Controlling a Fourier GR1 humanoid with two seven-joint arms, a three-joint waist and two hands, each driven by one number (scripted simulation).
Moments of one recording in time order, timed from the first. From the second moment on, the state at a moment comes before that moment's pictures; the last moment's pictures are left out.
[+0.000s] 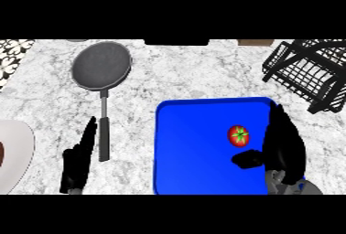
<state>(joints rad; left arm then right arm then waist) 0.04 0.29 -0.30 -1.40 0.16 0.39 -0.02 -0.16 -0.26 0.42 -1.81 0.91 -0.03 1.22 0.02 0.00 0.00</state>
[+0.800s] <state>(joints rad) 0.05 0.28 -0.27 -1.39 0.16 0.36 -0.03 -0.28 -0.04 0.29 -1.58 0.96 0.13 1.20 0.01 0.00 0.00</state>
